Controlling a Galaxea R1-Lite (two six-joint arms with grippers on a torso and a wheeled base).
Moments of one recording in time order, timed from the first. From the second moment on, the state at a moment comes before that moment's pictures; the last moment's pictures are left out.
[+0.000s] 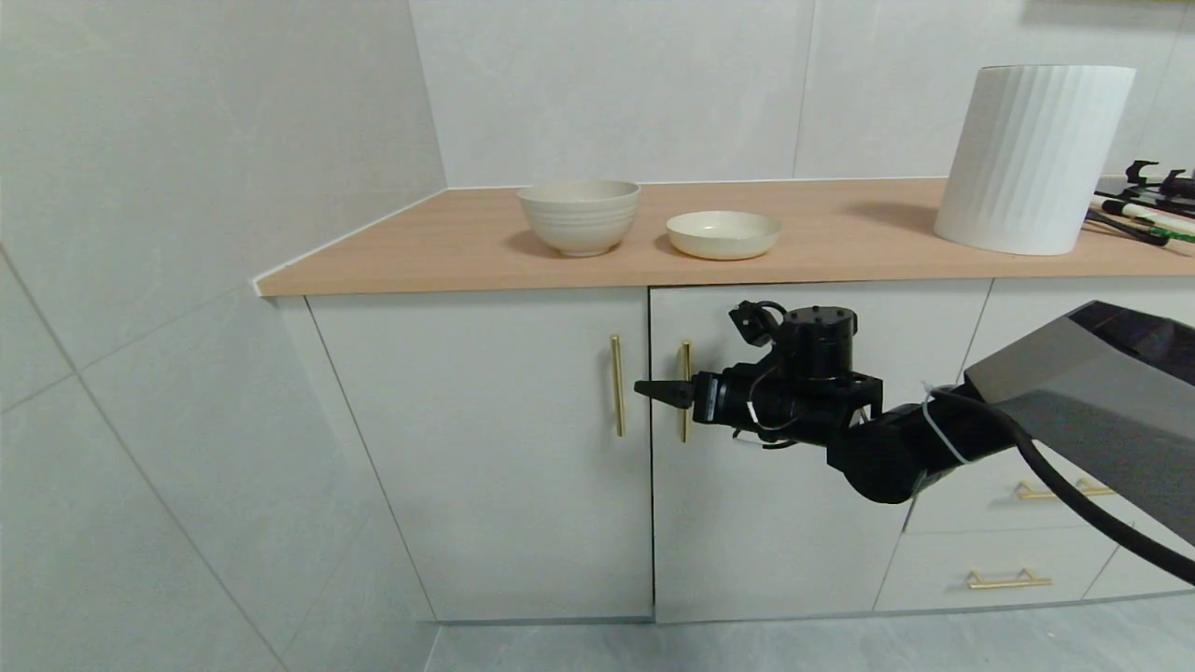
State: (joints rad) left arm 0.00 0.00 0.00 0.00 -0.01 0.00; right arm 0.52 2.24 -1.26 -0.79 0.43 0.45
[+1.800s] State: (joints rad) left arm 0.00 0.00 0.00 0.00 -0.02 0.02; right arm 0.55 1.57 -0.37 -1.00 0.63 0.45
